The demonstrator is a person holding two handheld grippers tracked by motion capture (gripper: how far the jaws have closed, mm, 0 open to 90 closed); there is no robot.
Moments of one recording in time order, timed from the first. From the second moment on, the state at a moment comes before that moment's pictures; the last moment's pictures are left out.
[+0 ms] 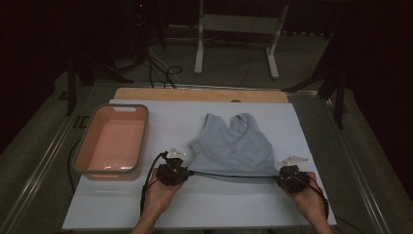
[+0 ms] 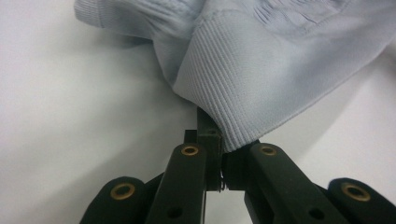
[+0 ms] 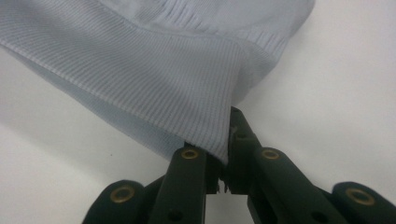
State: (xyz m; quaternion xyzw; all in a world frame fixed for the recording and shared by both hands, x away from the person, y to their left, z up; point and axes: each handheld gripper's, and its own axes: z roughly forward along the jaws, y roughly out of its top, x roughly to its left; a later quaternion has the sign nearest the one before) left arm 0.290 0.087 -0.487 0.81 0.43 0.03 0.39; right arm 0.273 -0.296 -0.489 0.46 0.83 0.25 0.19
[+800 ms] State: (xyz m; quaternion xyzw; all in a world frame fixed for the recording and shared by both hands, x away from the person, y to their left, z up) left arm 0.258 0.082 -0.499 0.83 0.41 -0.02 0.38; right arm 0.244 -0.311 -0.485 0.45 0.83 0.27 0.18
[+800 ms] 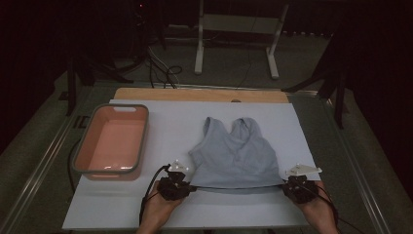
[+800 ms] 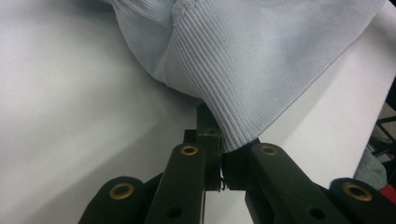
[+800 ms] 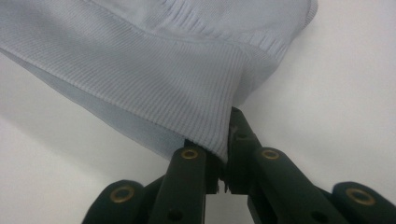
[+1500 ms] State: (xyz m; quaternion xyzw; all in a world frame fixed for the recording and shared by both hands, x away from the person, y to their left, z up) left arm 0.240 0.079 -0.499 0.84 0.39 -0.02 0.37; right arm 0.235 -0.313 -0.486 0.44 0.84 0.27 0.18
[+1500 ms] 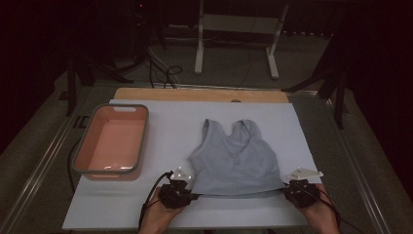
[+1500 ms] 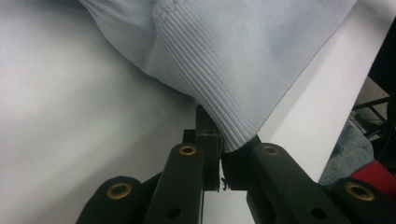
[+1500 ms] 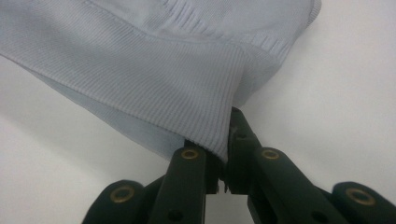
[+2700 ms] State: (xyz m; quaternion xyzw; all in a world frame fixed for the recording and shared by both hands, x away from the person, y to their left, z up) left arm 0.307 0.061 -0.484 0.80 0.45 0.07 0.39; right arm 0.235 -0.310 -0.486 0.44 0.84 0.27 0.17
